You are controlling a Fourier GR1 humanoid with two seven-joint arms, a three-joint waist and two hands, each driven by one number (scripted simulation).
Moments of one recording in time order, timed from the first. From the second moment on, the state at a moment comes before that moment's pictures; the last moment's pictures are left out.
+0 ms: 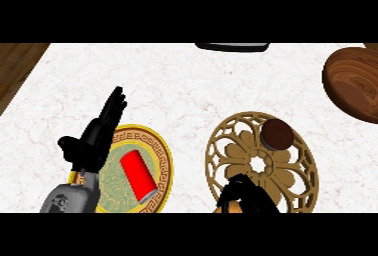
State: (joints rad) left arm -0.15 0.11 -0.13 -1.55 0.02 0.10 0.08; right arm 0.10 -0.31 0.73 -1.74 0.56 -0.22 0.29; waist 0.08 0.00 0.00
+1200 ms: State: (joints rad) left arm -0.13 0.12 -0.09 -1.54 0.01 0.13 0.07; right arm 0.04 -0.95 0.30 -2.10 -0.10 0.27 -0.63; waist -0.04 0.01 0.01
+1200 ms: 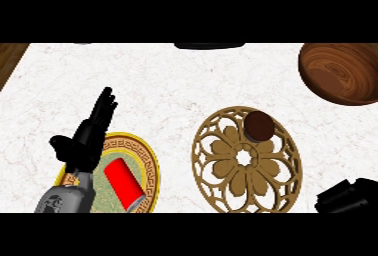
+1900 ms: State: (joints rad) left arm -0.16 0.10 -0.12 -1.54 0.00 0.11 0.08; right arm -0.11 -1.28 -0.15 -1.46 -0.42 0.51 -0.77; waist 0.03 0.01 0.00
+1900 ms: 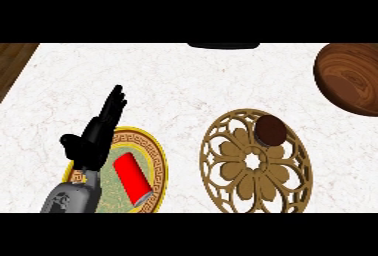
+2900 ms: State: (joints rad) left arm -0.22 0.08 -0.14 -1.50 -0.01 0.08 0.07; right arm -0.57 -1.03 0.15 -0.86 0.09 0.25 -0.97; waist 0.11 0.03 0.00
